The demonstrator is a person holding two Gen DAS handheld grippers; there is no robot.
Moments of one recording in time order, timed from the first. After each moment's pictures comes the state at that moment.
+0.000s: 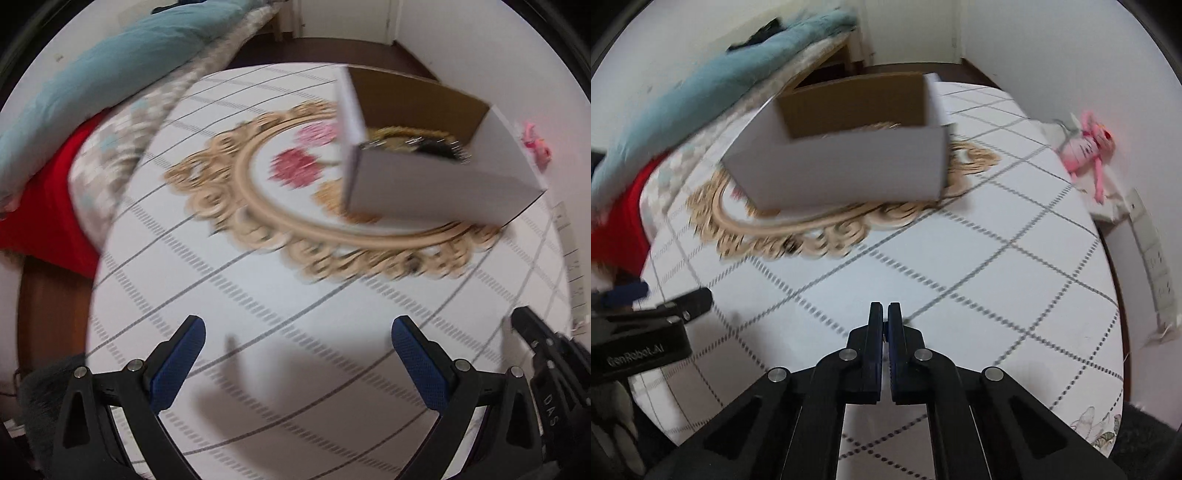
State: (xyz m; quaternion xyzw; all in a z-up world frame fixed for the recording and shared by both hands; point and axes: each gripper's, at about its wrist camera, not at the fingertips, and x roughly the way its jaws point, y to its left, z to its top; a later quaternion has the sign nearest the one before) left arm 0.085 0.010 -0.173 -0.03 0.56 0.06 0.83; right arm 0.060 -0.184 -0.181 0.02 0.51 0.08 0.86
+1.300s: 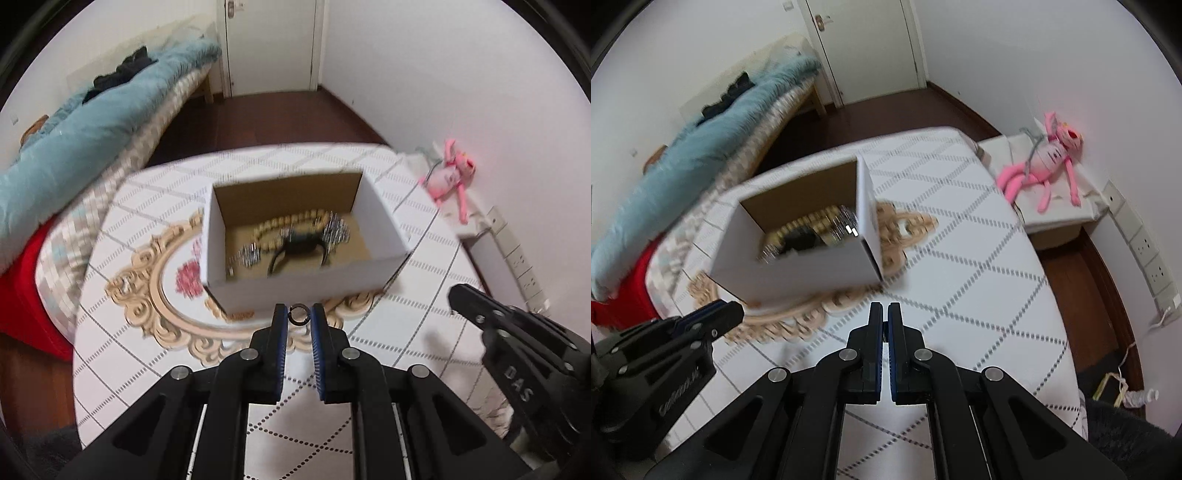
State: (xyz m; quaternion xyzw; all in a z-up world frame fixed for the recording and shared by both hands) left arm 0.096 -0.047 -0.094 0.00 0.46 -0.06 0.89; right arm 0.082 -0.226 -0.115 0.09 0.44 0.07 0.89
